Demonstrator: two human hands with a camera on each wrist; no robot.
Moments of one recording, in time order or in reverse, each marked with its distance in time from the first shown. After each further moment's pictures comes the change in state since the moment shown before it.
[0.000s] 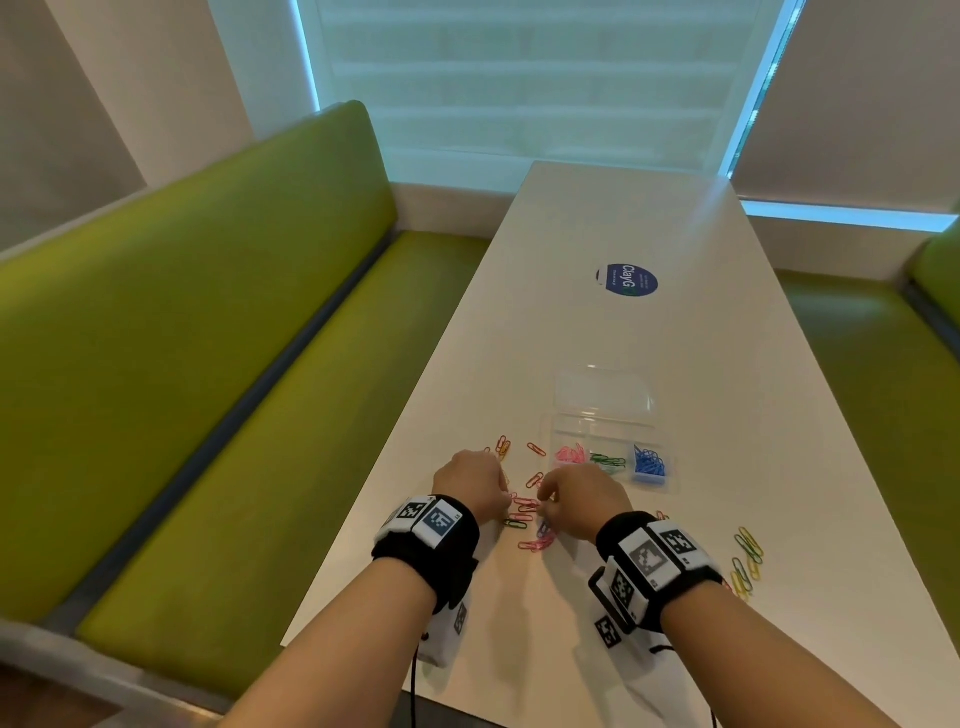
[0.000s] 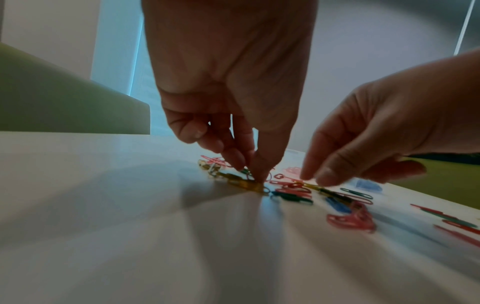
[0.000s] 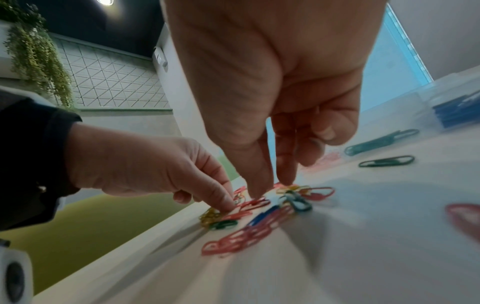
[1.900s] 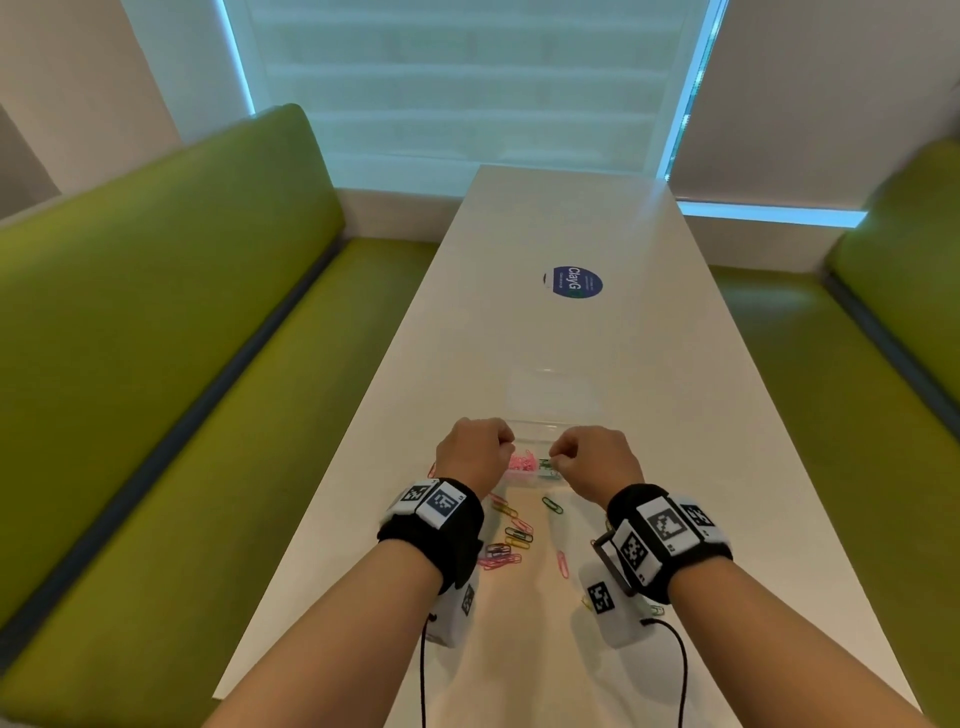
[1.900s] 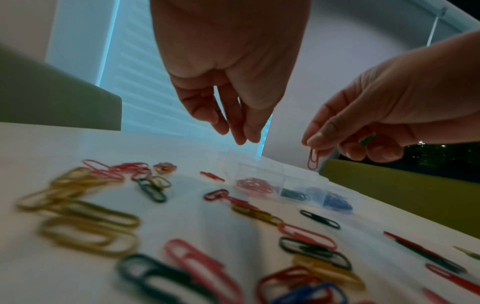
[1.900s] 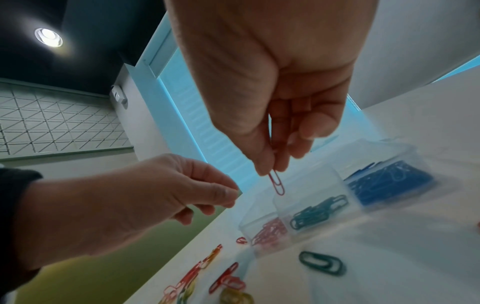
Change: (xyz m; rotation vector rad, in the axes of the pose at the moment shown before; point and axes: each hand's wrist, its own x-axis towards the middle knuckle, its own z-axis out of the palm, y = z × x) left_hand 0.029 0.058 -0.004 -0.164 0.194 0.134; right_hand 0.000 0.049 -0.049 0.250 0.264 0.171
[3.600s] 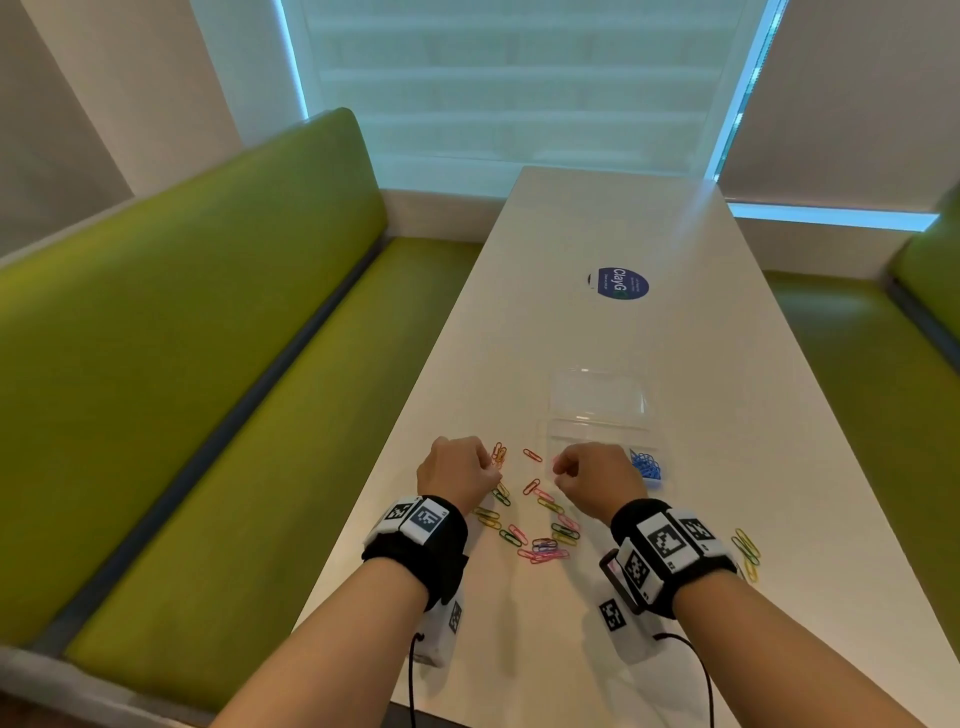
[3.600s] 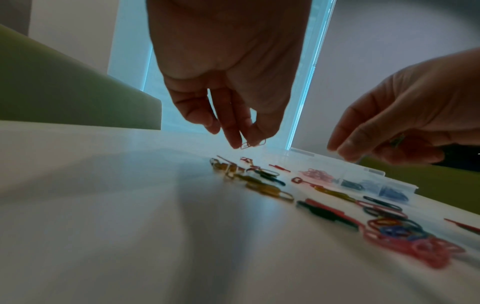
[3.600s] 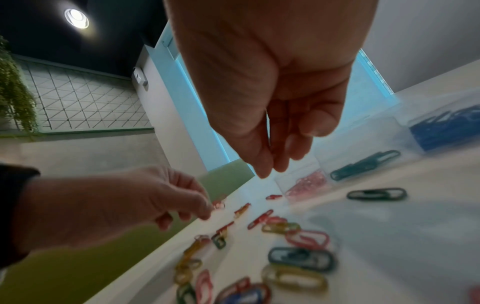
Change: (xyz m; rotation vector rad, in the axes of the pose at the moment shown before) left_hand -0.028 -0.057 -0.022 -0.013 0.012 -0.220; right_hand -0.007 -0.027 0.038 -0.075 -0.070 -0.091
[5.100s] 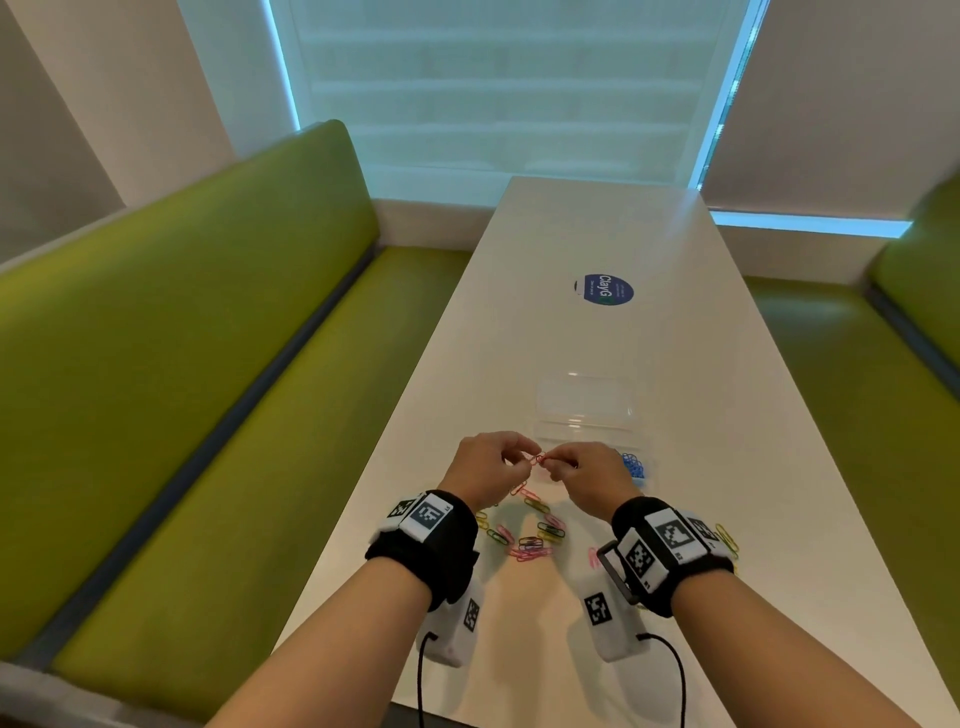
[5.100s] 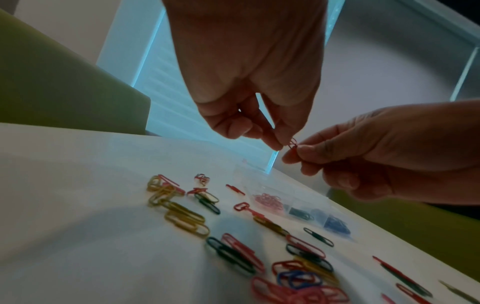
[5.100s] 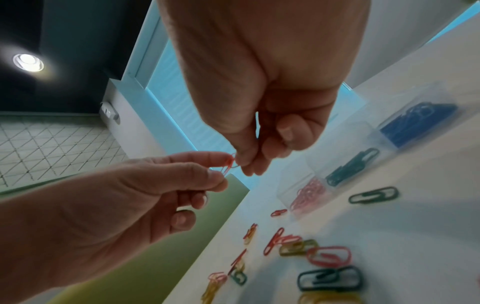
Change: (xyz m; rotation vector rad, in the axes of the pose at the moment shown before) left_hand -0.014 0.033 -0.001 -0.379 -0.143 0.248; right_hand -0.015 -0.005 -0.020 0.237 -0.045 -0.014
